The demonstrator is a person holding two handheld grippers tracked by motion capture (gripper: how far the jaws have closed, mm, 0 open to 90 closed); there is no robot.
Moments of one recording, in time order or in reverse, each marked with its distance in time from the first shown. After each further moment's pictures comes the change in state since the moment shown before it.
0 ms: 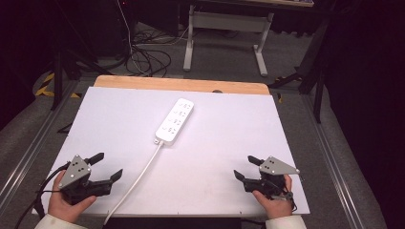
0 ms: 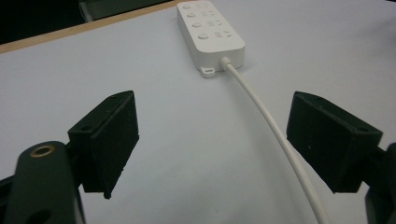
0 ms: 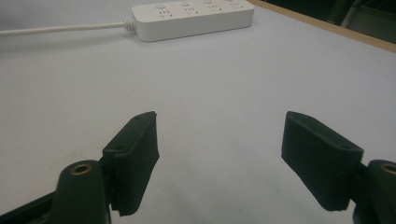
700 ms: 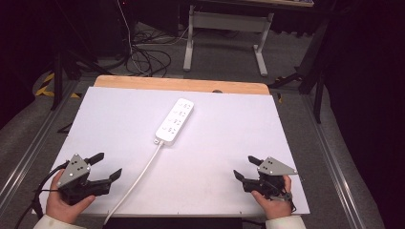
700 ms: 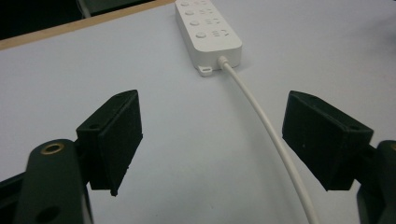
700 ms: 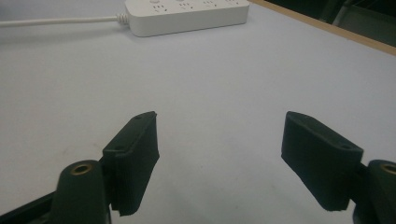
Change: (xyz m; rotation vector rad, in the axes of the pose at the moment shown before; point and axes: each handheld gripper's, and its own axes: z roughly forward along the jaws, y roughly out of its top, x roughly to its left) left arm -0.001 0.007 -0.004 0.033 -0.010 -0.003; right arm 0.003 0.001 0.001 0.024 -0.033 -0.011
